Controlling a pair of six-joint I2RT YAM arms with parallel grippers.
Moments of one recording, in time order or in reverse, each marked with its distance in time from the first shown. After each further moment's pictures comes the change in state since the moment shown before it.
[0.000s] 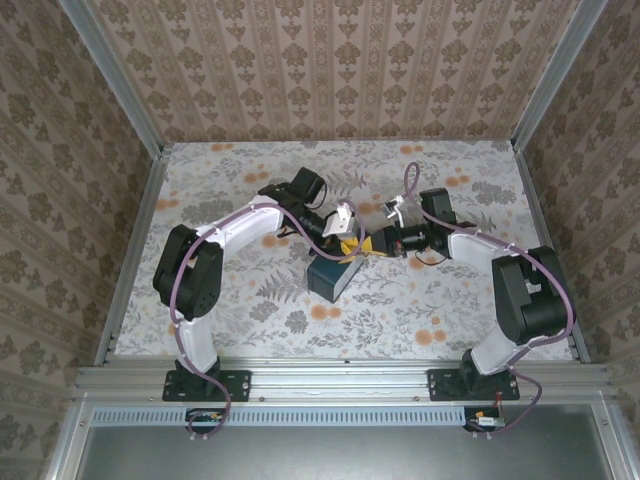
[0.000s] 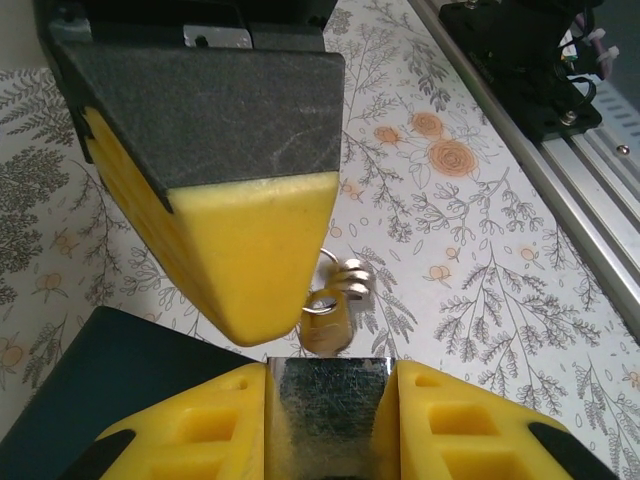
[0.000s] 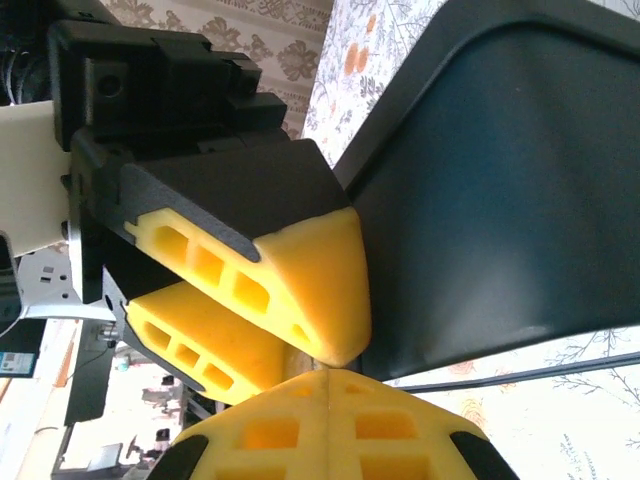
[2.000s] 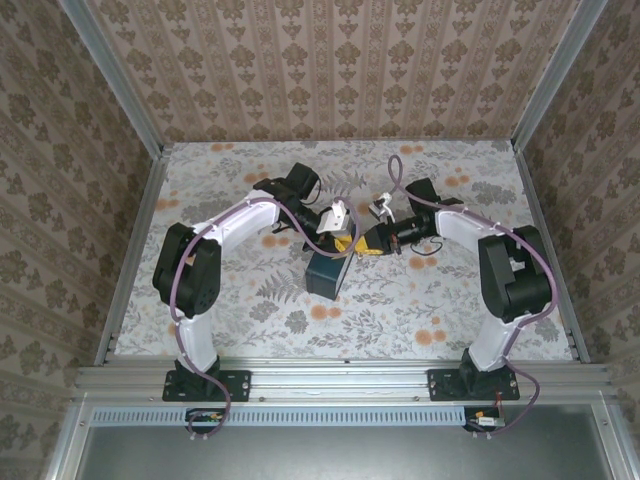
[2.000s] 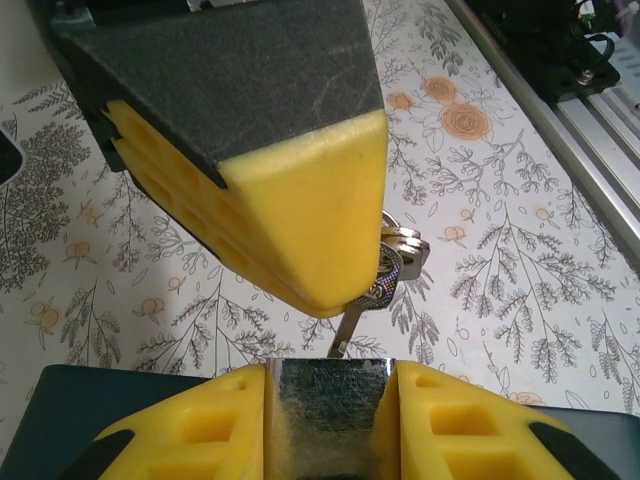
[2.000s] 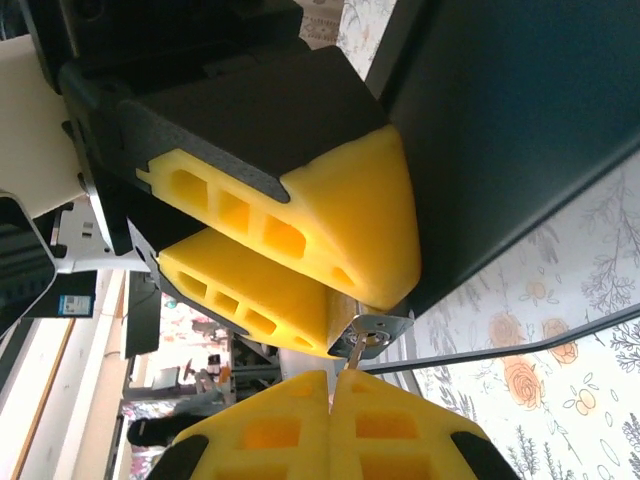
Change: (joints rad) left arm 0.034 0.014 0.043 -0.085 -0.031 0.099; right arm 0.027 0.175 0.274 -0.523 -0.118 -0.332
